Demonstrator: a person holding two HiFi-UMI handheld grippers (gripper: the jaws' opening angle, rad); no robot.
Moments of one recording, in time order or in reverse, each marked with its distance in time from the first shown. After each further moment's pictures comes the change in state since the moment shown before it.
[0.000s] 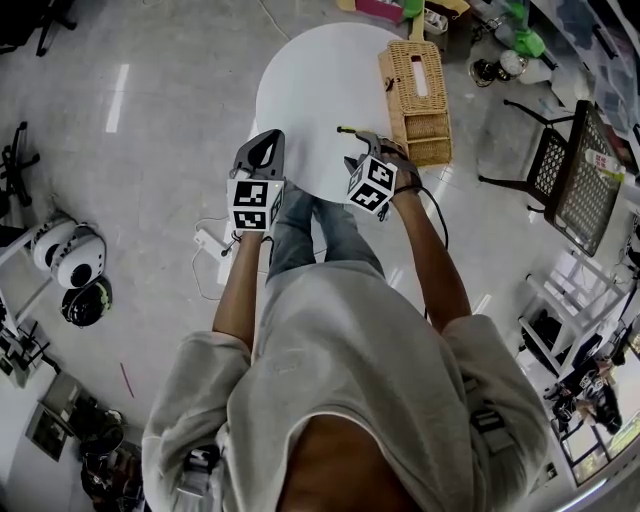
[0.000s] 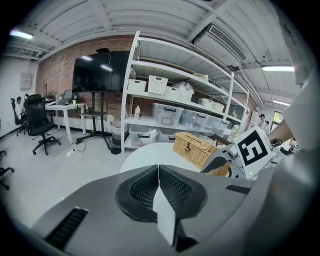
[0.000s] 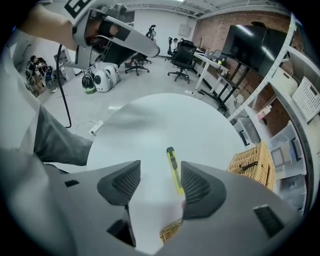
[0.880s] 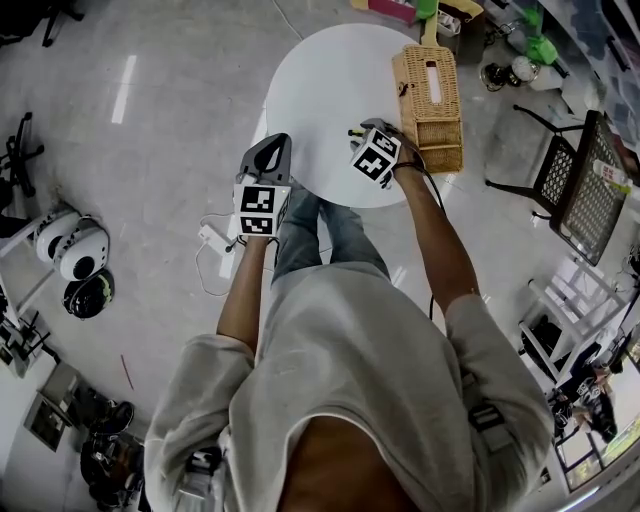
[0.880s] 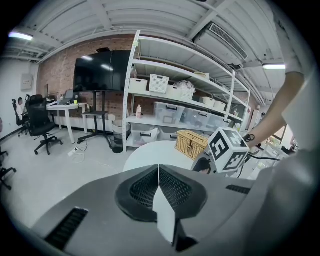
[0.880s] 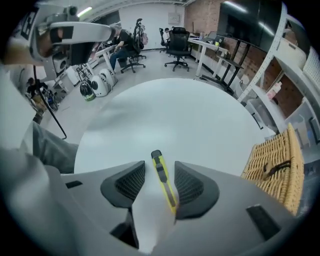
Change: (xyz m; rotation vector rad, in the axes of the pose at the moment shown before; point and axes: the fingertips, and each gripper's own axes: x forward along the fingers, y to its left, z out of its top) left arm -0.001 0.009 -0.009 0.007 0.015 0.014; right arm 0.054 -0.024 0.002 0.118 0.090 0.145
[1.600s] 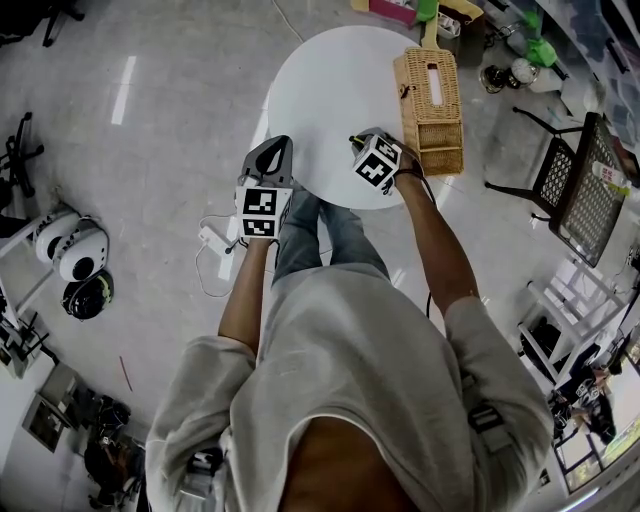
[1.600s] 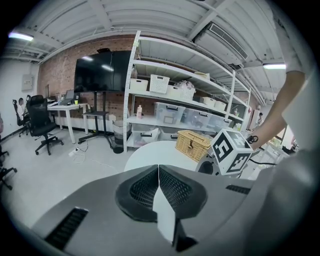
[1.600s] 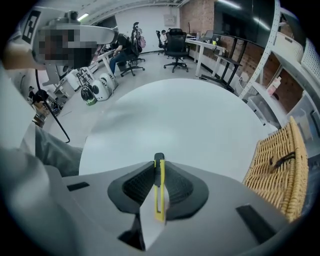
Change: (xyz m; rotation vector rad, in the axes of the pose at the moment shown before) left arm -0.005 0.000 0.001 -0.002 -0.004 0.010; right arm -0.003 0.015 -0.001 0.036 -0.029 0.029
